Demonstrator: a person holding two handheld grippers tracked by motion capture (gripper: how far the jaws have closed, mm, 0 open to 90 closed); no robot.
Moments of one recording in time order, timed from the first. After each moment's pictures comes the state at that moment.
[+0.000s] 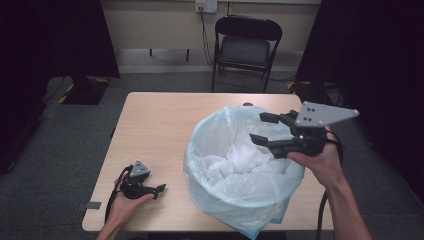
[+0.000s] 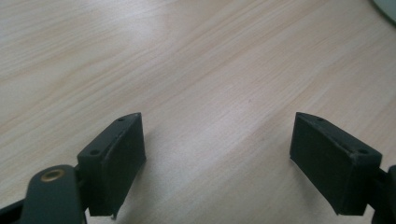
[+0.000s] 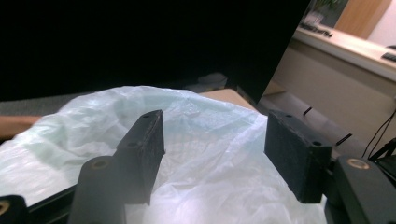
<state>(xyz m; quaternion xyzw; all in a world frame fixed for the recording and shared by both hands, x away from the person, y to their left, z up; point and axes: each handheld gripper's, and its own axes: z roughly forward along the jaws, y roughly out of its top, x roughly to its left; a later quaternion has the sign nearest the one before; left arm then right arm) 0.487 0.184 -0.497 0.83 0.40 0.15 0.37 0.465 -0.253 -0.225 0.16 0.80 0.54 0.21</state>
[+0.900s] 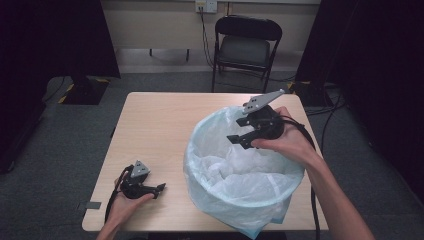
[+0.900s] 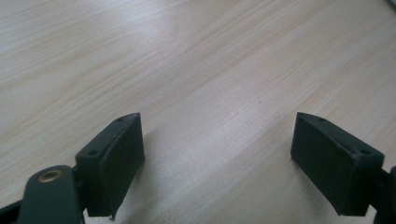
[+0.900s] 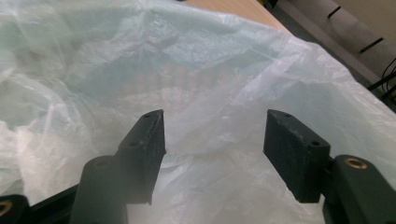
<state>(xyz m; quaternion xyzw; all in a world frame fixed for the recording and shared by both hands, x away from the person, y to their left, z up) 0.487 0.184 -0.498 0.83 0.40 0.17 0.36 0.528 -0.193 -0.258 0.22 0.89 0.37 0.15</state>
